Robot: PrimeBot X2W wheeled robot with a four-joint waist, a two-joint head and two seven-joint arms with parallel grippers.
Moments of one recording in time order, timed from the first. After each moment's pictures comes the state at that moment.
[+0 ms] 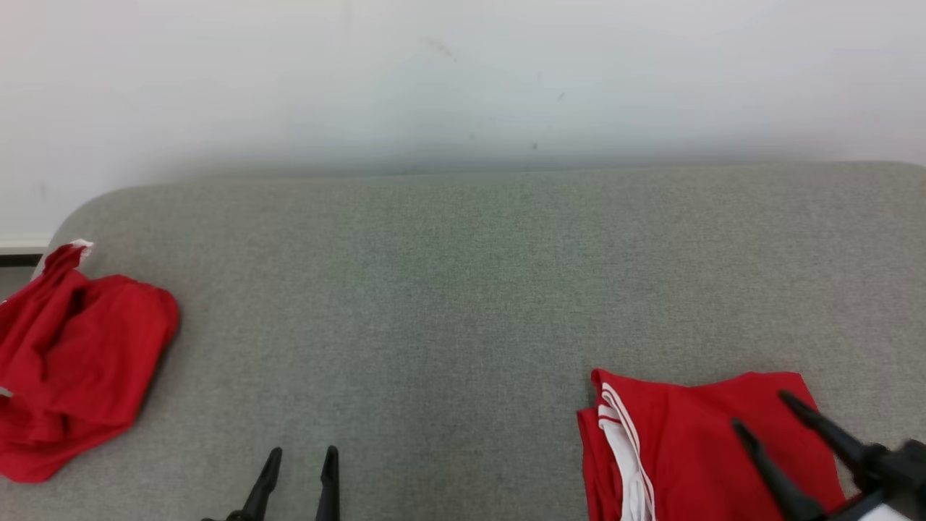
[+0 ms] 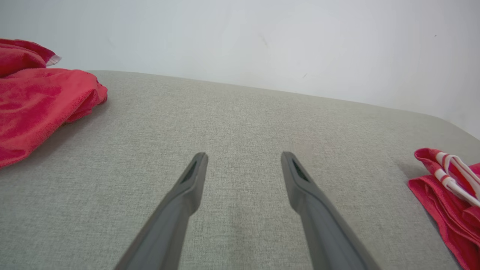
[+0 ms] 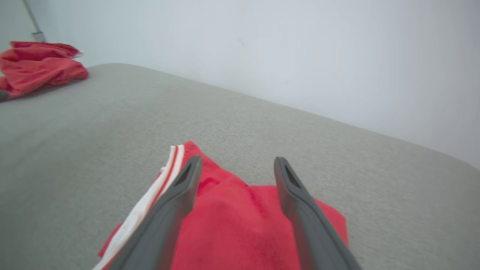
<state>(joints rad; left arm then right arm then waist) 0.09 0.05 -0.14 0.12 -0.19 0.00 -0.26 -0.07 -0.56 0.43 -0.01 0.56 0.13 -0.08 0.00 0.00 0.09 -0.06</state>
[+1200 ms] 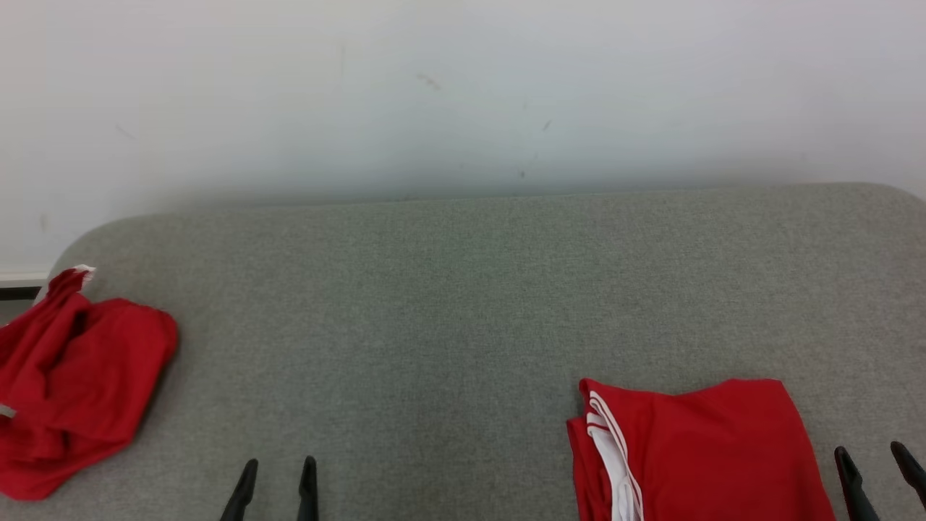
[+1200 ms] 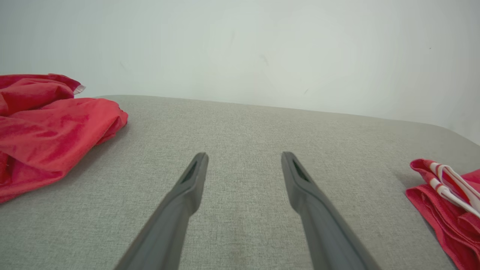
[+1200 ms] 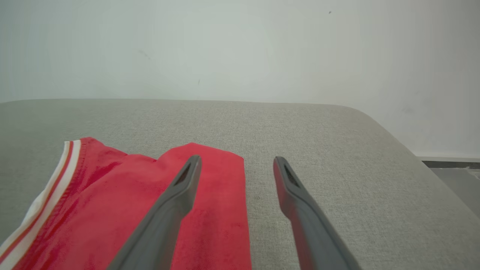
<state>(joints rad) 0.15 0.05 -0.09 0.05 -0.15 0.00 -0.26 0.11 -0.36 0.08 0.19 0.42 0.13 -0.26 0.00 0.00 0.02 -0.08</state>
